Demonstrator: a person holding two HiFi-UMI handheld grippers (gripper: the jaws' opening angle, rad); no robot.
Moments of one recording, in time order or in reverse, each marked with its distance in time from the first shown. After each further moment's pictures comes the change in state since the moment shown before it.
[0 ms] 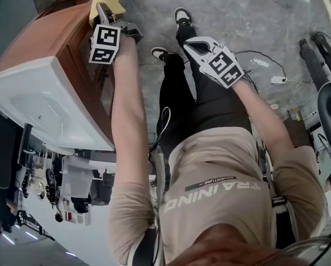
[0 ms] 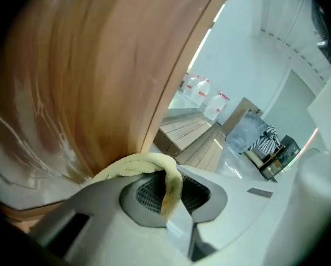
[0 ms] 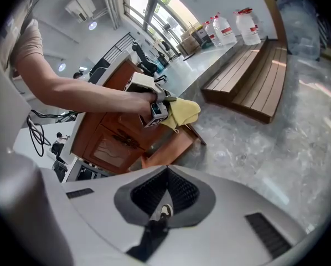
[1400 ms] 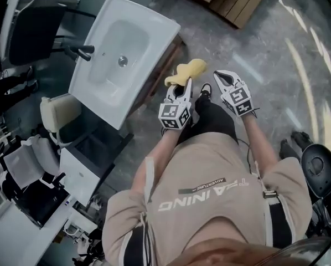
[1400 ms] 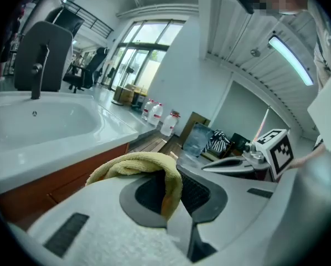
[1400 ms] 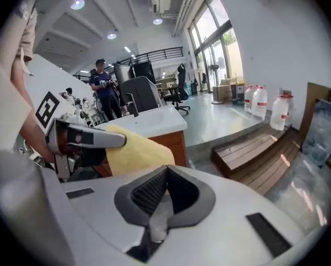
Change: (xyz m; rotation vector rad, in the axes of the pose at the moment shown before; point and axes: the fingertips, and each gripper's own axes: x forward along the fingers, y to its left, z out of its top) left arm -0.389 -0.120 0.058 0.243 -0.150 -0.357; right arm -0.140 0.176 0.184 -0.548 -0.197 -0.134
